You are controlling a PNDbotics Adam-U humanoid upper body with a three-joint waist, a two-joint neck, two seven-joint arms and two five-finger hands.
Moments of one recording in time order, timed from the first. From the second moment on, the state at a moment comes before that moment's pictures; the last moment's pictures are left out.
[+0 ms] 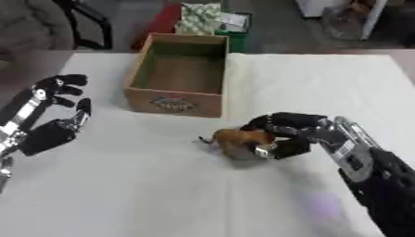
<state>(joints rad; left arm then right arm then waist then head) -0.29 0.37 -0.09 -1.92 -0.47 0.23 -0.24 -0.72 -0.46 0.39 -1.15 0.57 -0.53 0.62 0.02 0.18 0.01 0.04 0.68</state>
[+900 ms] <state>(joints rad) -0.29 0.37 -0.10 -1.92 -0.47 0.23 -0.24 -0.72 -0.46 0.40 -1.21 0.68 -0.54 0.61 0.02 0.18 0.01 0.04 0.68</state>
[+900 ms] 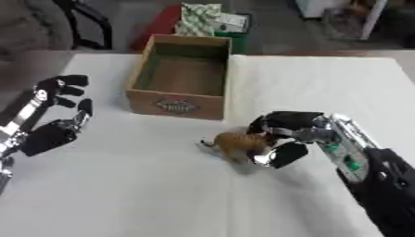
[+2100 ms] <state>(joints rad) -0.28 0.37 -0.10 -1.92 -0.47 0.23 -0.24 -0.79 -0.51 0.32 -1.31 0.52 -0.54 0.62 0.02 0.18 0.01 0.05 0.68</state>
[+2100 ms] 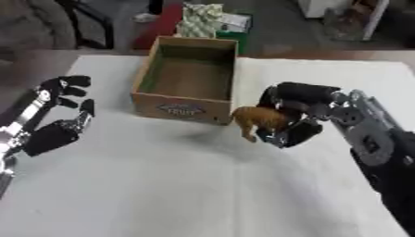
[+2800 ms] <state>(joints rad) -0.30 0.36 -0.13 -1.92 -0.45 0.22 -0.25 -0.97 -0.49 0.25 -1.18 0.57 -0.56 0.60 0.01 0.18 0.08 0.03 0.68</state>
